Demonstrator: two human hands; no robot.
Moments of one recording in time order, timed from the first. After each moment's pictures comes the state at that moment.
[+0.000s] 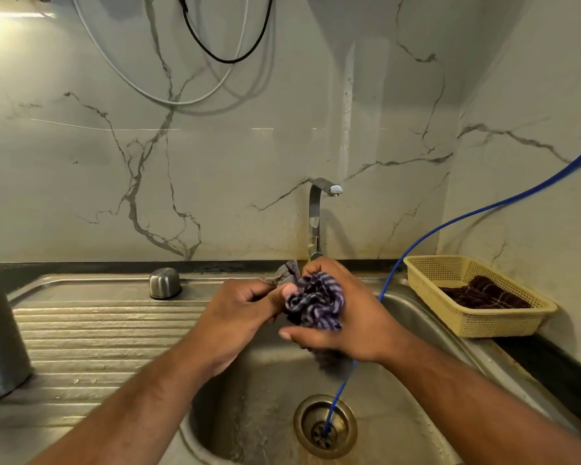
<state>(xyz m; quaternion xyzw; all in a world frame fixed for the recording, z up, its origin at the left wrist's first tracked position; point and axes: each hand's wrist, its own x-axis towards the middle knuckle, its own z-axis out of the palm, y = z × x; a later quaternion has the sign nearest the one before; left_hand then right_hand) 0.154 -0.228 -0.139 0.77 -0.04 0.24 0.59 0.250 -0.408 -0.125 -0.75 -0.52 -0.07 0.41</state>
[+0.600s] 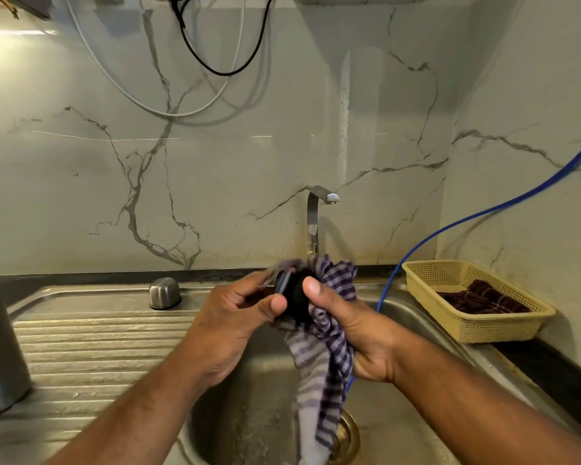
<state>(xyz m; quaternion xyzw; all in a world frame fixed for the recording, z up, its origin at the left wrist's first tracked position) 0.151 -0.228 -0.135 0.69 -0.10 0.23 0.68 0.235 -0.404 -0.120 -0.43 -0.31 0.46 0.71</state>
